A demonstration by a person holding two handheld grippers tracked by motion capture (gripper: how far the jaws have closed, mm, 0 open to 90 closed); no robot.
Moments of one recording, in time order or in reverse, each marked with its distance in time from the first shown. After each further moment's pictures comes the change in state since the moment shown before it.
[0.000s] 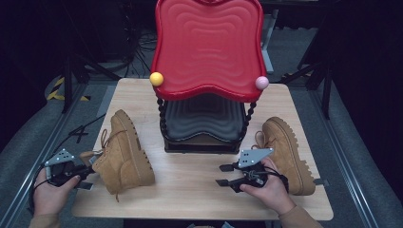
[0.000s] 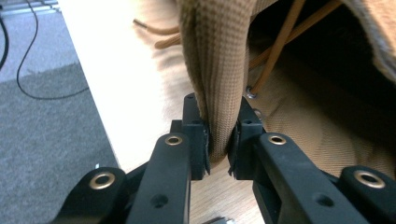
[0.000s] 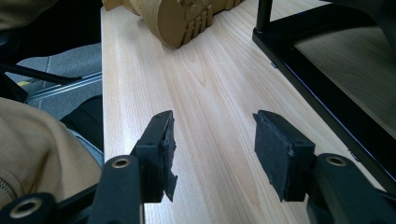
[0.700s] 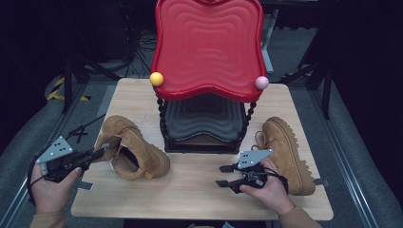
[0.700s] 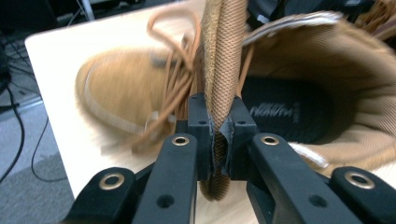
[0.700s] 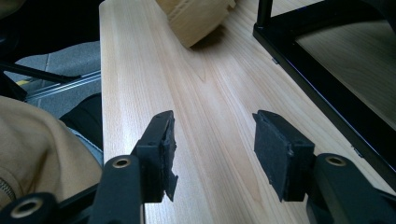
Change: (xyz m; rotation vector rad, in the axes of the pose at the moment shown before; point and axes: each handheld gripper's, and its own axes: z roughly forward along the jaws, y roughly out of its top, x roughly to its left) left arm -0.058 0.060 -0.037 -0.198 -0.016 0.195; right arm 0.001 -0.003 0.001 0.005 -0.006 0.005
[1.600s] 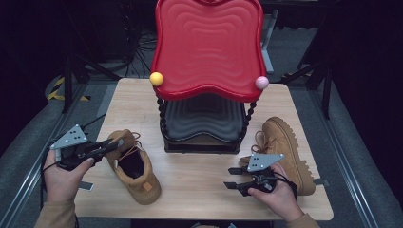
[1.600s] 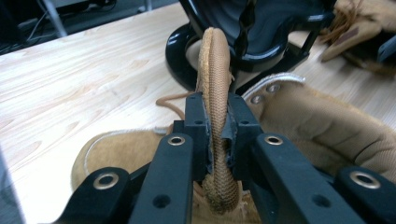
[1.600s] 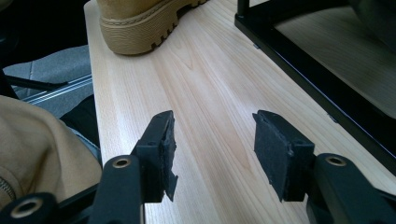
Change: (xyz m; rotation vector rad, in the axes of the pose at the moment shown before) left arm -0.008 0.031 0.027 0.028 -0.120 0.011; right arm 0.004 -0.017 -0.020 -0.009 -0.062 0.051
